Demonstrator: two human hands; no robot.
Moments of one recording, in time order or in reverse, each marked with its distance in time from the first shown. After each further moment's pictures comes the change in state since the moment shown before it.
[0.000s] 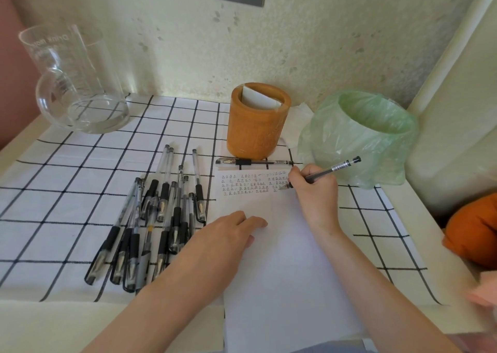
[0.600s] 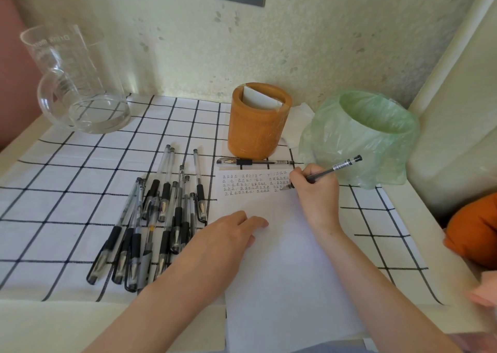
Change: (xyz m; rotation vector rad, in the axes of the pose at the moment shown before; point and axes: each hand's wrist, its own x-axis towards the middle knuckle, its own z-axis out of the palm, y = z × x) left_hand -0.001 0.000 -0.001 -0.017 0.003 0.004; right_hand 0.000 -0.001 0.000 -0.015 0.006 0.005
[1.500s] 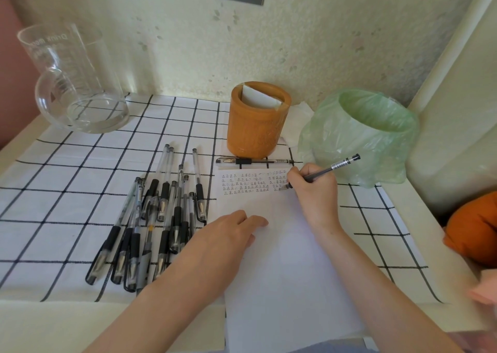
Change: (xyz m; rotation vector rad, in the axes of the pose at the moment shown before) left_hand 0.000 0.000 0.000 0.019 -0.008 0.000; right_hand 0.000 0.001 0.001 0.010 -0.023 0.000
